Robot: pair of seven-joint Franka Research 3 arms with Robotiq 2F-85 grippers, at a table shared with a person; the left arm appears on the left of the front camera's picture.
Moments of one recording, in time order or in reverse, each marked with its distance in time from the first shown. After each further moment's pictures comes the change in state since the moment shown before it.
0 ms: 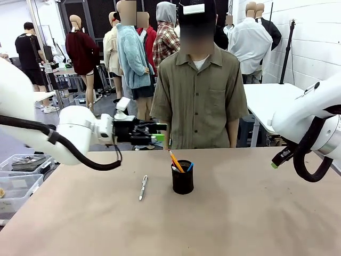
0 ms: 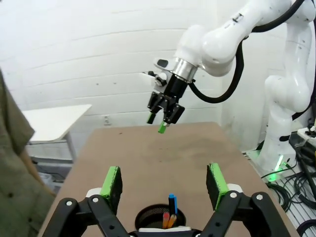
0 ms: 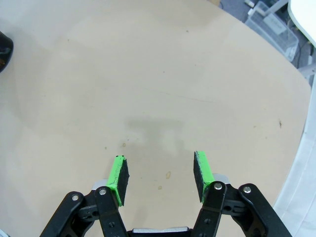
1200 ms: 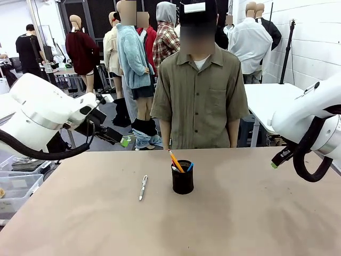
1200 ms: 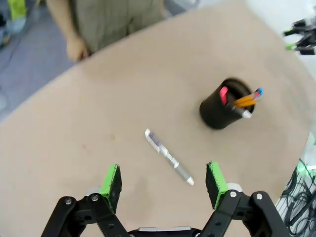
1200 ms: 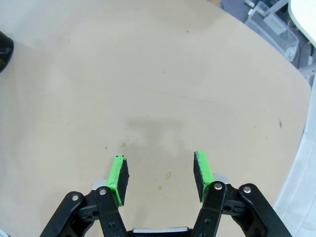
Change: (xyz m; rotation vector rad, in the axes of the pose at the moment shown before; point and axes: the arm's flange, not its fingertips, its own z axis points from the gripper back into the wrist) left arm 0.060 -0.045 0.080 0.715 0.754 0.640; right arm 0.000 0.000 0.000 0.000 -0.001 0.001
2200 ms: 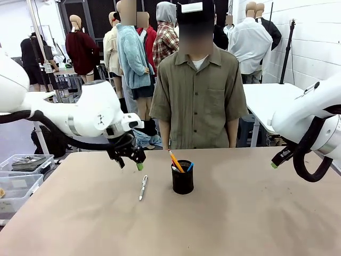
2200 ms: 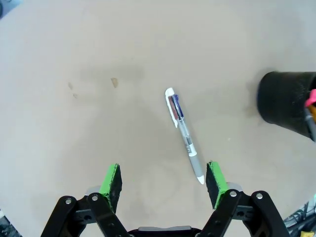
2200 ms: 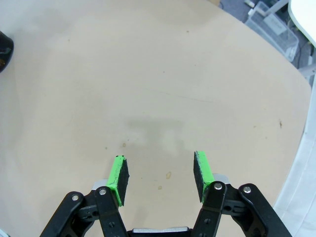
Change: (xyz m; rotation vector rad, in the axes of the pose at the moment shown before) left arm 0.023 -0.034 -0.117 0.264 0.428 0.241; right arm 0.000 0.000 0.000 0.000 0.000 0.000
